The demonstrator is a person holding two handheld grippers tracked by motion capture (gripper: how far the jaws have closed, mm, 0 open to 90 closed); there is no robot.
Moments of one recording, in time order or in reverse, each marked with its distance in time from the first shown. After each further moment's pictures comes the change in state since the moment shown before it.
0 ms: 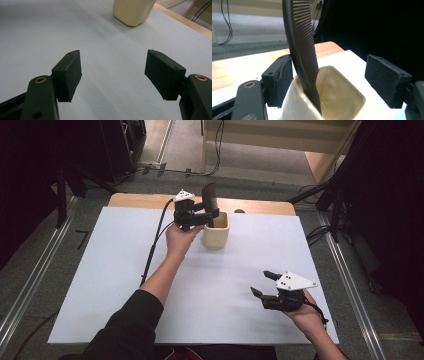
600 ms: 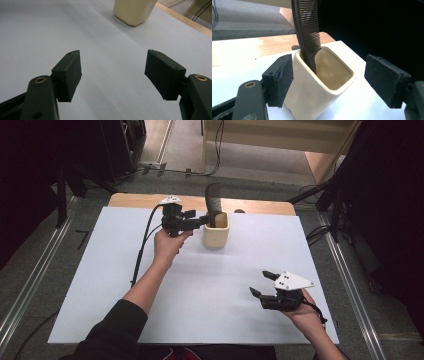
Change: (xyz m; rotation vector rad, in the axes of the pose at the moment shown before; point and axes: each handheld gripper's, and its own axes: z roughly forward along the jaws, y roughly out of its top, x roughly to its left) left arm 0.012 -0.010 -0.034 0.050 -0.082 -0.064; right arm 0.001 0.002 0.002 0.013 -0.003 -0.013
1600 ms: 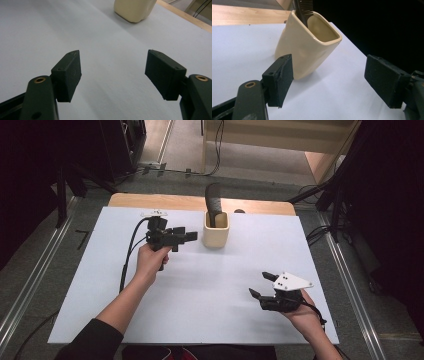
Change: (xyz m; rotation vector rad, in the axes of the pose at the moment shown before) left arm 0.001 -0.030 -0.049 0.097 -0.069 -0.091; right arm 0.003 -0.001 0.001 0.019 -0.003 0.013
